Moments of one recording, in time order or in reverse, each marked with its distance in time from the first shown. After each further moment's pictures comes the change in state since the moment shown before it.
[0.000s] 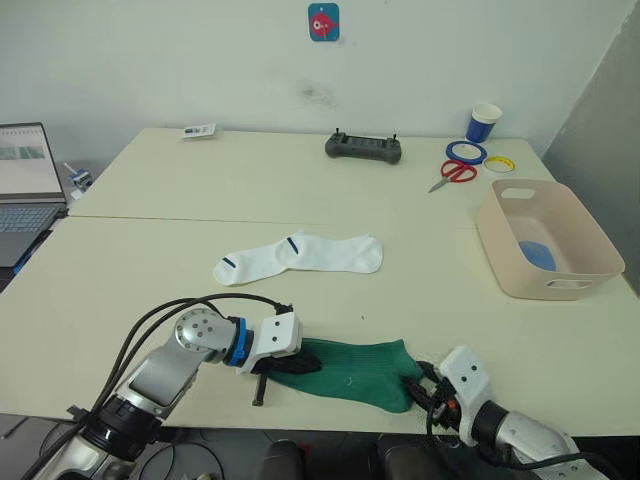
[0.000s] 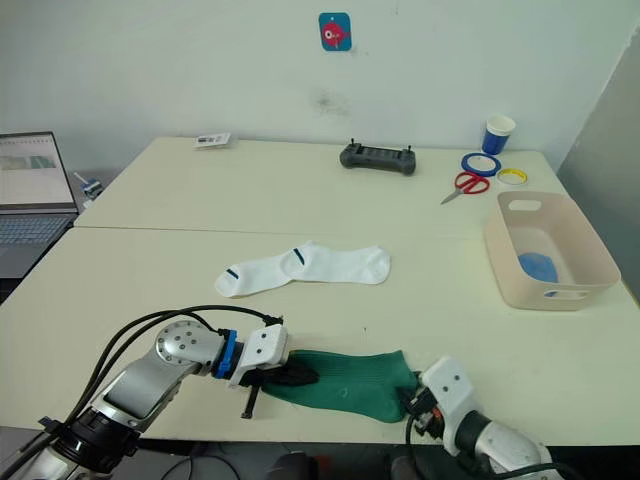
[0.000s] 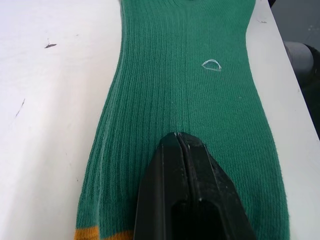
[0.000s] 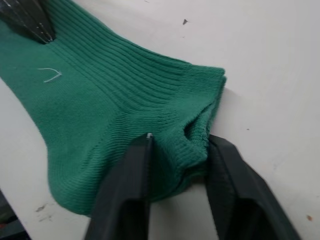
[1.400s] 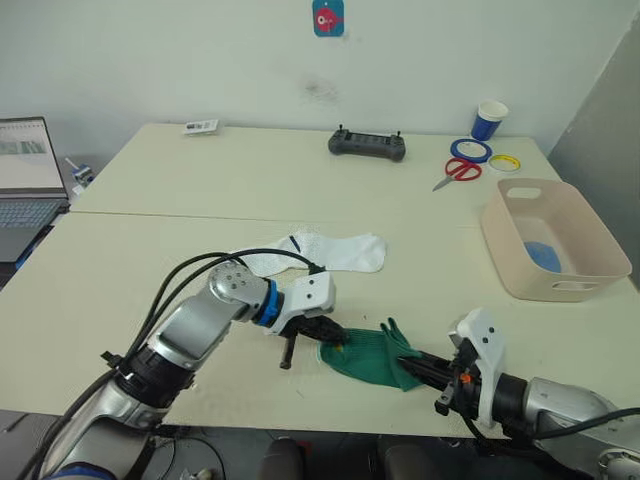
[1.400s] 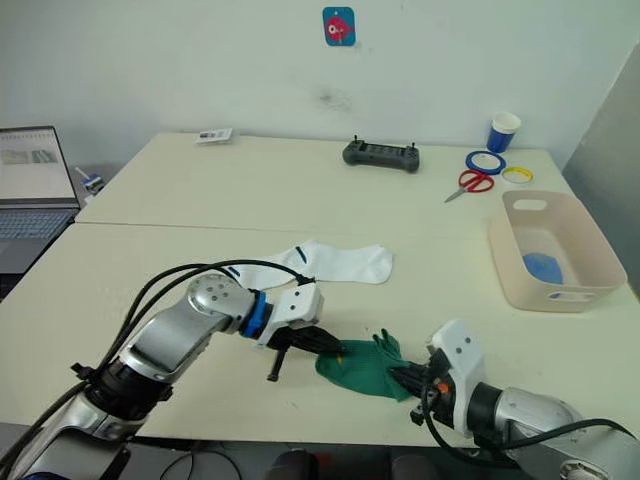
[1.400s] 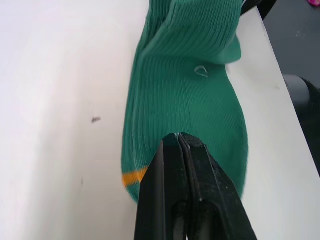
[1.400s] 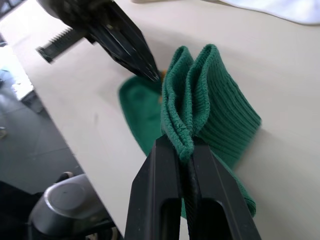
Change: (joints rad) left arm -0.270 -0.055 -0.069 -0.059 -0.025 0.301 -0.048; right arm -0.333 -0.065 -0.313 -0.206 0.824 0.596 -0.167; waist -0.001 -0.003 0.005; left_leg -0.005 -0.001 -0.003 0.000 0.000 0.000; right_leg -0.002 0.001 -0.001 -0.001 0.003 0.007
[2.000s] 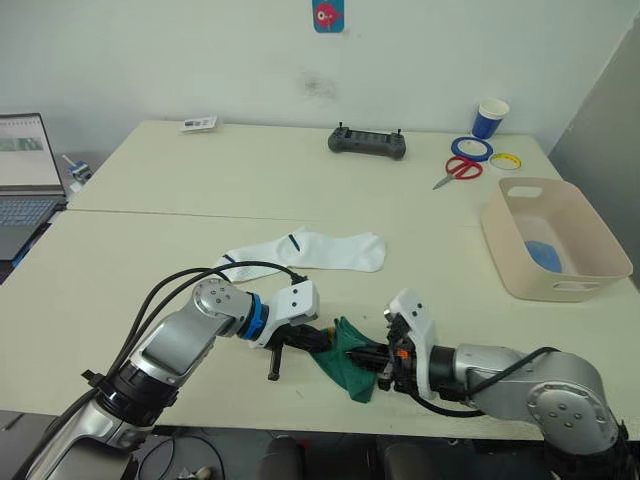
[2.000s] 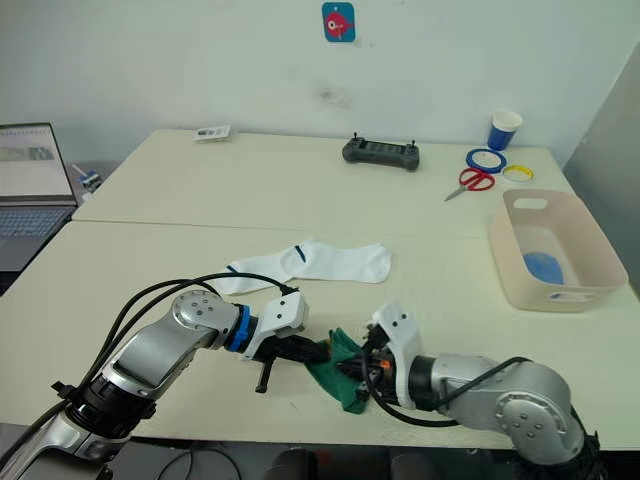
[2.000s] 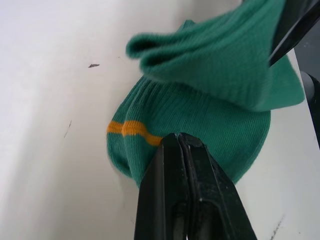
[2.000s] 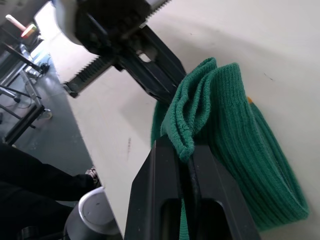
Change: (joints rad) left arm 0.085 0.041 0.043 -0.021 -0.018 0.040 0.051; right arm -0.290 0.159 0.266 0.252 0.037 0.111 -0.190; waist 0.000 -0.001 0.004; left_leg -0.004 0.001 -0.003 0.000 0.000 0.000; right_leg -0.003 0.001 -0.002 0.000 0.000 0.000
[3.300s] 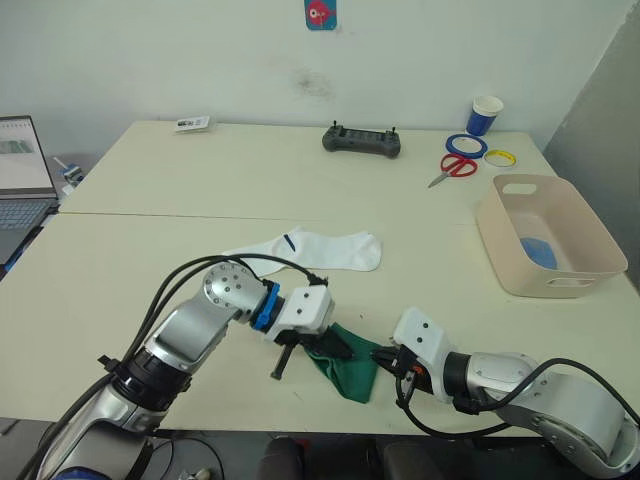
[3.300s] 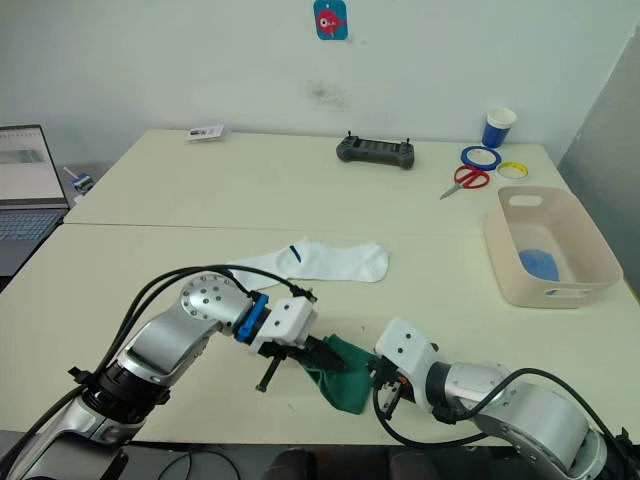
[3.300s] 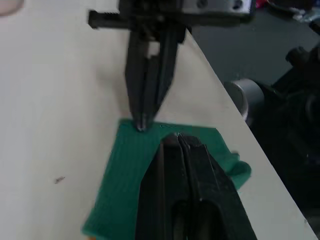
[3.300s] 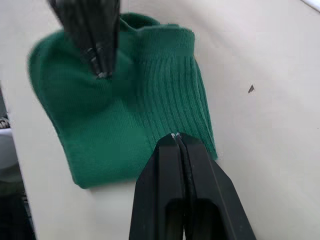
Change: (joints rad) left arm -0.060 -0.037 -0.073 0.071 0.006 -0.336 -0.215; right arm 0.051 -0.339 0.275 -0.069 -0.507 -0.357 0.258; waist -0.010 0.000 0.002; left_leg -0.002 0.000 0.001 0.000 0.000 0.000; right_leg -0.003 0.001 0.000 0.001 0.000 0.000
